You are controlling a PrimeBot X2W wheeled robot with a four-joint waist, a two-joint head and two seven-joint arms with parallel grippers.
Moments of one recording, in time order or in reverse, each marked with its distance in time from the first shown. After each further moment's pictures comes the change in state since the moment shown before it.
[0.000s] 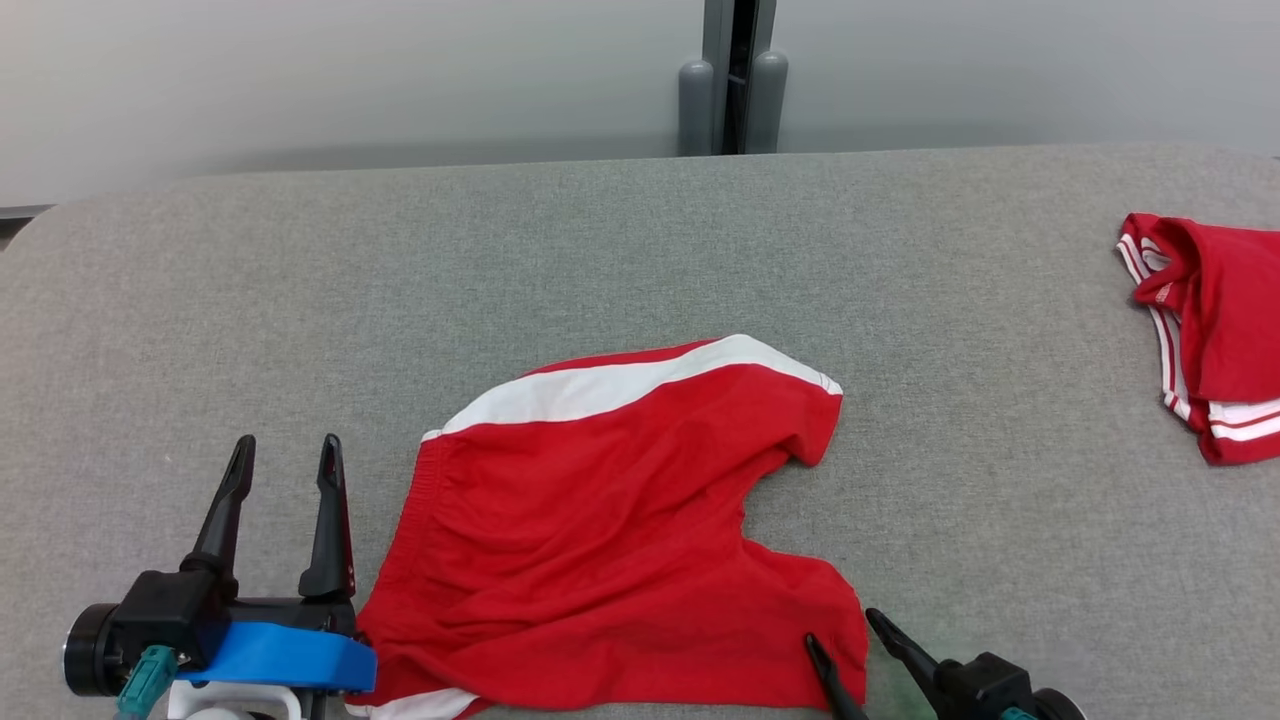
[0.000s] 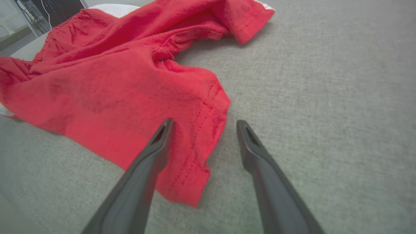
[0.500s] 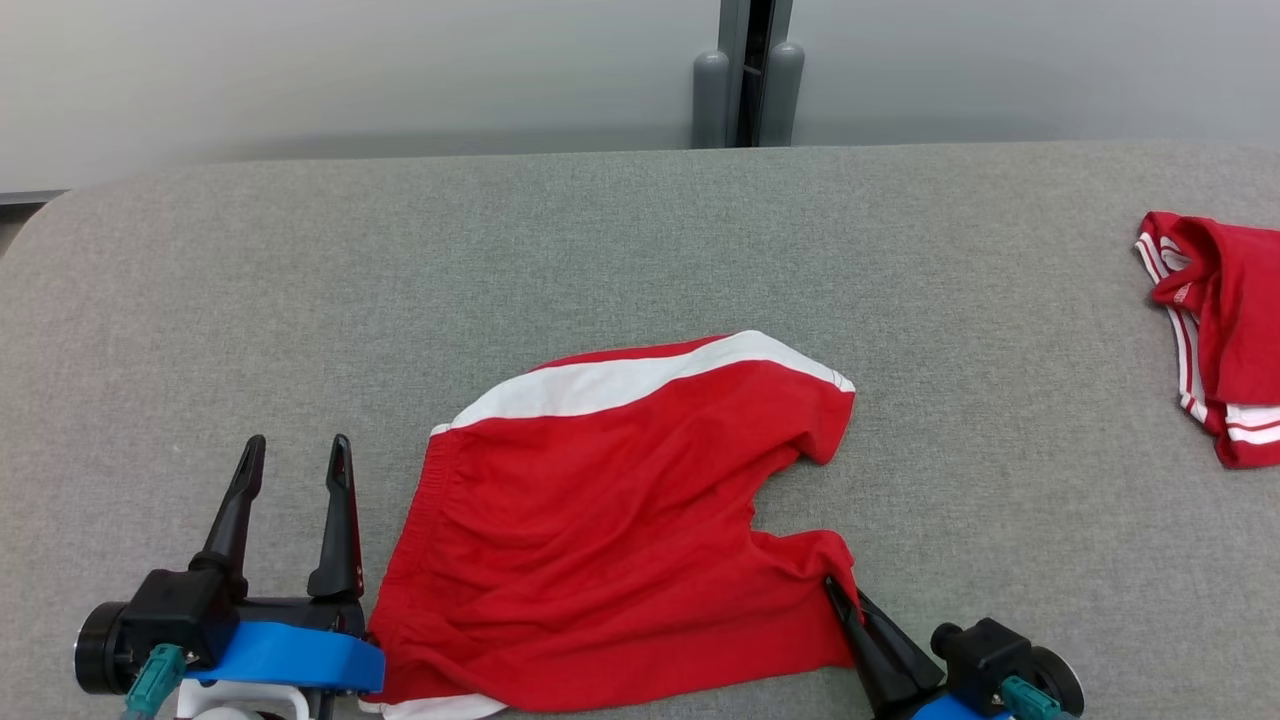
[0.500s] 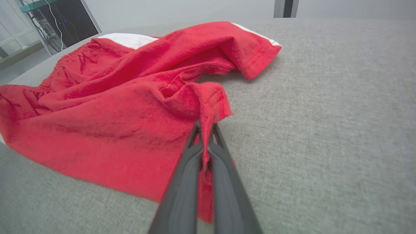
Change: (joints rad) left arm -0.003 -0.001 -0.015 0.005 -0.010 0.002 0.000; right arm -0.069 0.014 0.013 0.036 0.007 0.000 -0.056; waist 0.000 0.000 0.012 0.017
